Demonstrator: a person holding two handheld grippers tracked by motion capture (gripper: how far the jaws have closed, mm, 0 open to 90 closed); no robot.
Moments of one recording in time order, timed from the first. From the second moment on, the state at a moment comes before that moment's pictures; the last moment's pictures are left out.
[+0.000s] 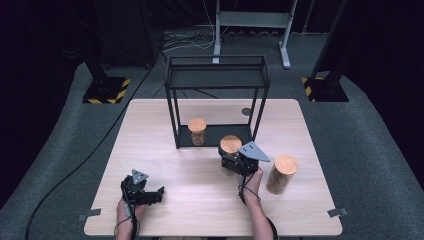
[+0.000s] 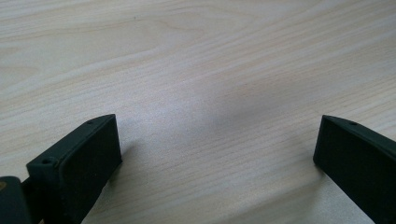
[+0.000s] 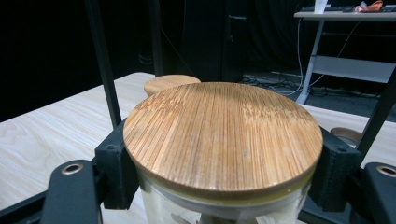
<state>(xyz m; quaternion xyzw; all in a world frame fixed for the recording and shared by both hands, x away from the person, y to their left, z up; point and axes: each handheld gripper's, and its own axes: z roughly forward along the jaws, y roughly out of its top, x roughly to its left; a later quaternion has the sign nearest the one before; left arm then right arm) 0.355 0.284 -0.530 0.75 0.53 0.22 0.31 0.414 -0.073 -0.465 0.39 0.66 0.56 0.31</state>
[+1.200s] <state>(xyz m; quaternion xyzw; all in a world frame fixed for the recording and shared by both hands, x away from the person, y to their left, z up) 0.355 0.284 -0.530 0.75 0.53 0.22 0.31 0.426 -0.062 -0.435 0.38 0.67 0.55 0.32</state>
